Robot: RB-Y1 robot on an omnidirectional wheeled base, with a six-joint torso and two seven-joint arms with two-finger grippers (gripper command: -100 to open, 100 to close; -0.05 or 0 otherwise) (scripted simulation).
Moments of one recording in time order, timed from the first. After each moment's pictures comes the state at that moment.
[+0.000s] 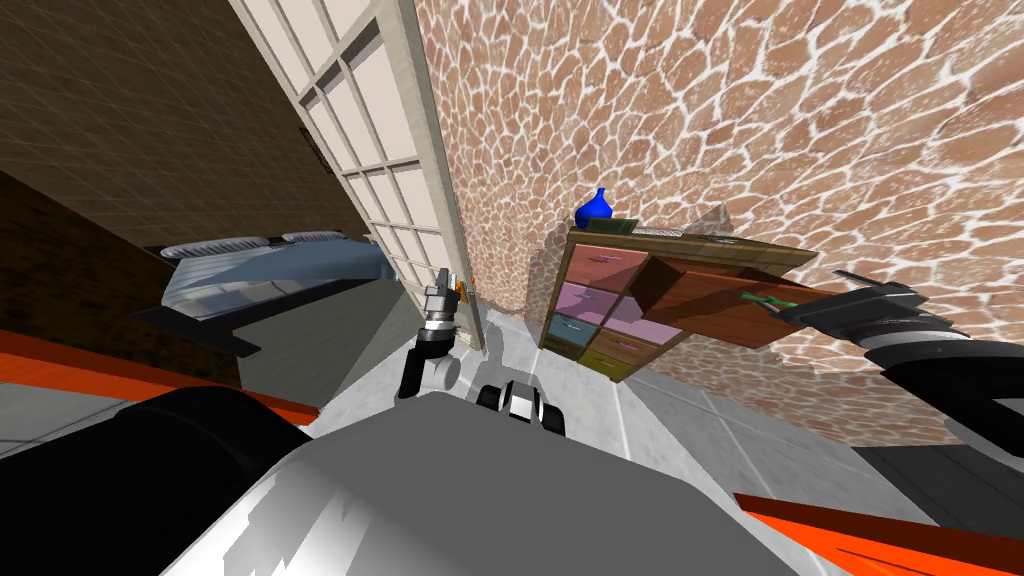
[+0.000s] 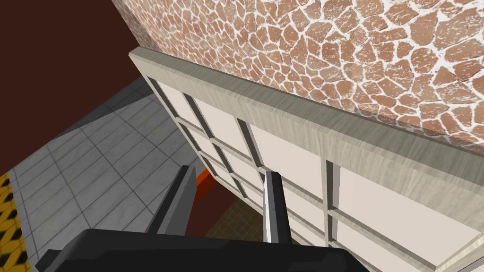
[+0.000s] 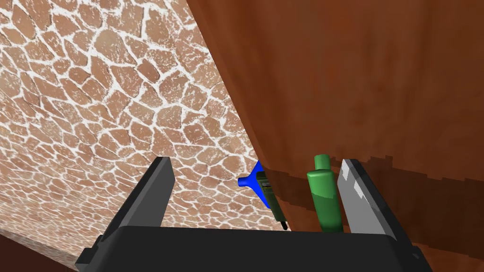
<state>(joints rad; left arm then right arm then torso) 0.48 -0.02 -0.03 -2.28 0.10 -0.45 -0.16 -0.19 -0.98 -0.57 -1.09 1.09 -0.61 0.97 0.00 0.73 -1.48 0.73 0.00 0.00</state>
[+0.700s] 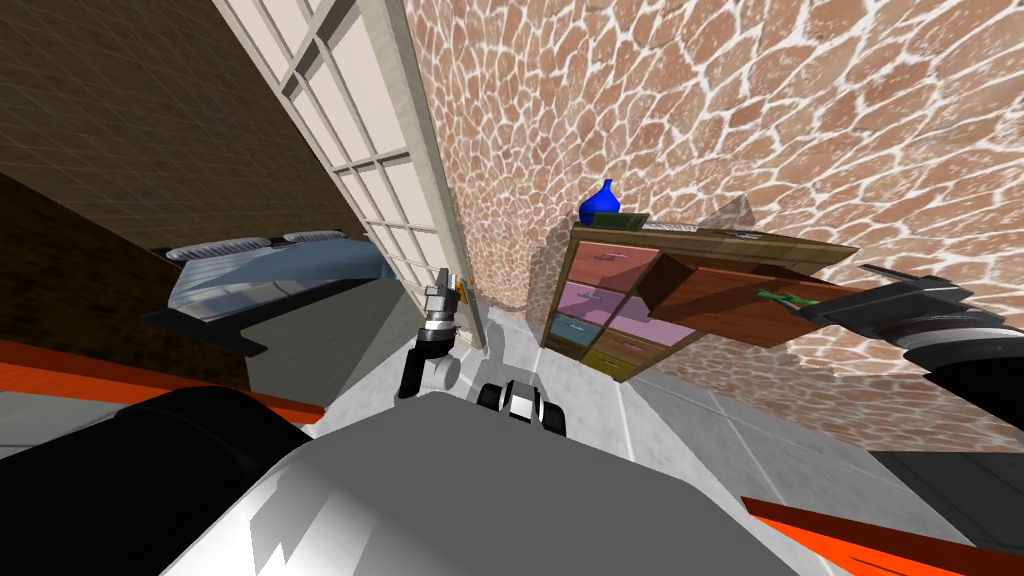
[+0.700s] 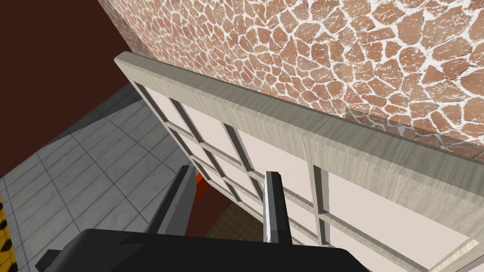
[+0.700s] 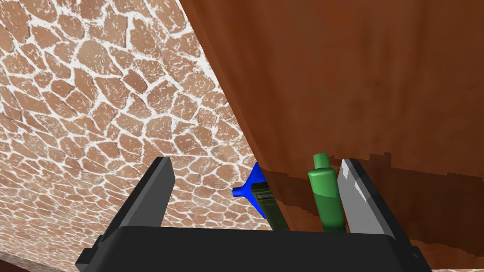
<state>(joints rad) 0.48 -0.02 -0.03 -2.28 0.10 -0.45 -0.16 -0.17 -1.05 -0.56 -1.09 1.09 -0.62 0.89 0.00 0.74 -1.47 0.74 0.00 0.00</state>
